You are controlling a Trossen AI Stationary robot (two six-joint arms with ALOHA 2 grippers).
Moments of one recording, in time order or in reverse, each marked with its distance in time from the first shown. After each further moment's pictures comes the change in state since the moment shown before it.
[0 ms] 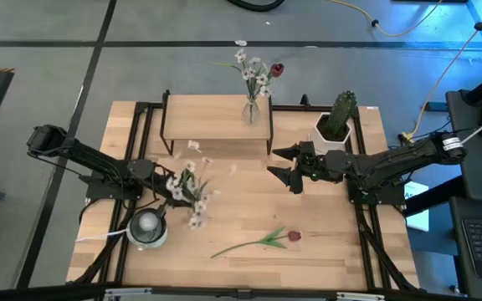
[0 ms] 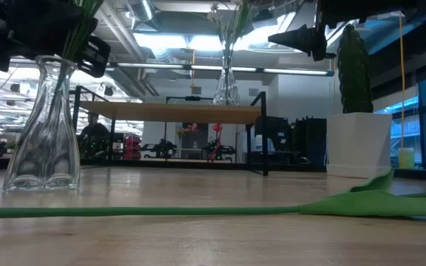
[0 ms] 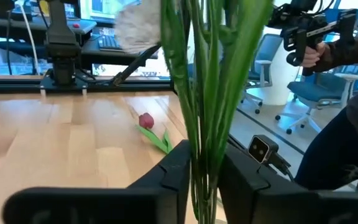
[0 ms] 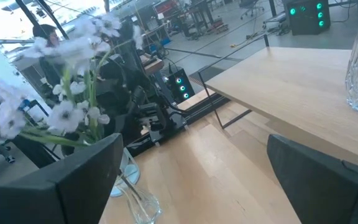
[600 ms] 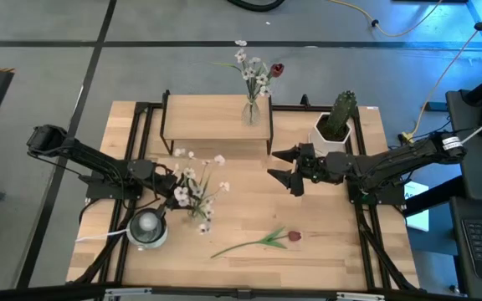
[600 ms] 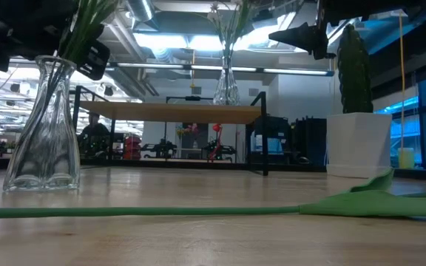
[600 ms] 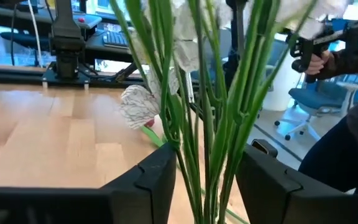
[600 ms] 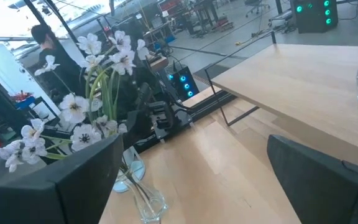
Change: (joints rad) left arm -0.003 0.000 0.000 0.000 -0.008 -0.064; right arm 0.023 0.000 0.000 0.000 0.000 0.000
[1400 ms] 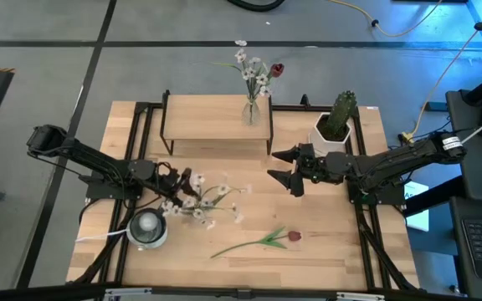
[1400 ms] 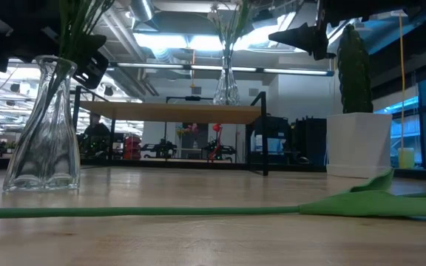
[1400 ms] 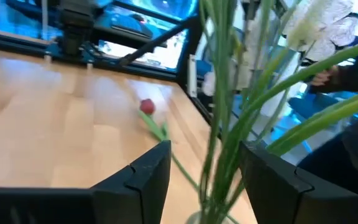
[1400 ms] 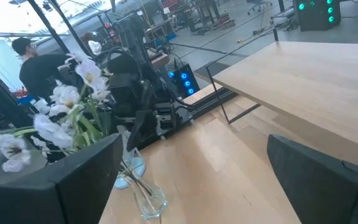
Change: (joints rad) left arm 0.000 -0.002 0.001 -0.035 -0.028 -0.120; right arm 0.000 0.000 0.000 -0.009 -0.011 -0.004
